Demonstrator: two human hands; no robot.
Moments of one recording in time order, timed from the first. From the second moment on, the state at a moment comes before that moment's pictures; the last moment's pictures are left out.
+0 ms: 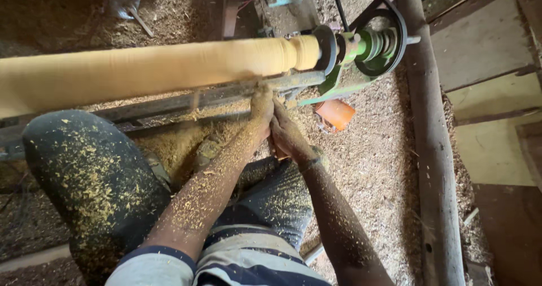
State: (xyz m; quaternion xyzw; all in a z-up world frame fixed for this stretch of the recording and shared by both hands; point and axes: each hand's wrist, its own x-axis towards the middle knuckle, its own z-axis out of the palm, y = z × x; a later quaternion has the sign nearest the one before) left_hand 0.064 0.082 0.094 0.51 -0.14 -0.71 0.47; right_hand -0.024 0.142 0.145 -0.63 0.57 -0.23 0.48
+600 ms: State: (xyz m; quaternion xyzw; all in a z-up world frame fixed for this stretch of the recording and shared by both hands) left_hand 0.078 0.085 0.095 0.50 -0.12 -0.71 0.47; right_hand -0.012 0.146 0.152 -0.57 0.61 -0.19 0.52
